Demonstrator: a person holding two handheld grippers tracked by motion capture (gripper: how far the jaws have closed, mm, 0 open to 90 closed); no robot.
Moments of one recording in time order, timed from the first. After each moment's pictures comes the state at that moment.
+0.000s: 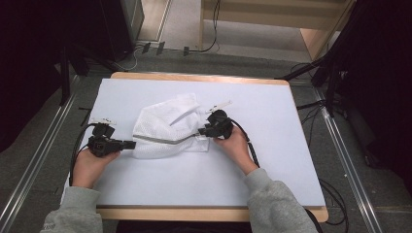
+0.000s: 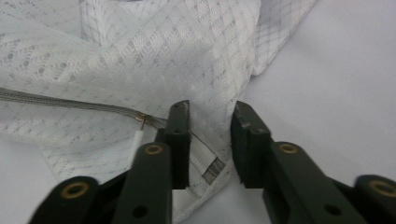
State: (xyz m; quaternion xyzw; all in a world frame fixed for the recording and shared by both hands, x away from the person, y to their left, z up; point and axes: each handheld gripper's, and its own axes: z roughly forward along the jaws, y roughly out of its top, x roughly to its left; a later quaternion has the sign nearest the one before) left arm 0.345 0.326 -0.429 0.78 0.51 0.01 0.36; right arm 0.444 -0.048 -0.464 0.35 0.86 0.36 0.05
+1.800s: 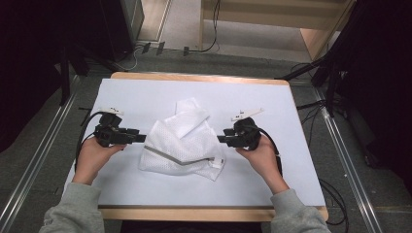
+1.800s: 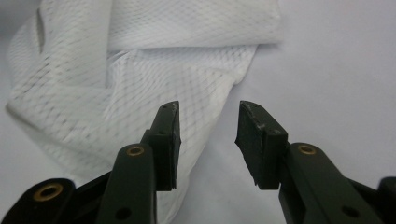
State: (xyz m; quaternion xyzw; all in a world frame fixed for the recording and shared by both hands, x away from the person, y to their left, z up) left arm 0.371 0.301 -0.402 0.81 0.46 0.01 0.37; right arm 0.386 -0.116 -0.416 0.35 0.85 0.39 0.07
